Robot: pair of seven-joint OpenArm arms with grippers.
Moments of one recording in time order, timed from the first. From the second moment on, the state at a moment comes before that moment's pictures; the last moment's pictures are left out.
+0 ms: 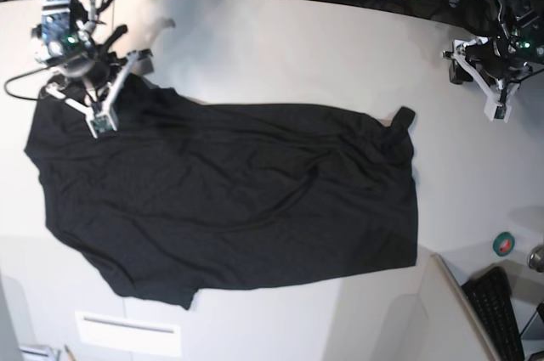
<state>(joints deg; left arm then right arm) 13.0 -13.7 -38.9 83.4 -5.3 -41.0 48.4 -20.3 7.8 6.4 96.7 -5.3 19.4 -43.0</state>
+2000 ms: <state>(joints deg) 8.9 -11.9 -13.2 73.3 -7.8 -33.2 38.0 -12.1 7.1 36.1 78.1 -5.7 27.1 -53.4</state>
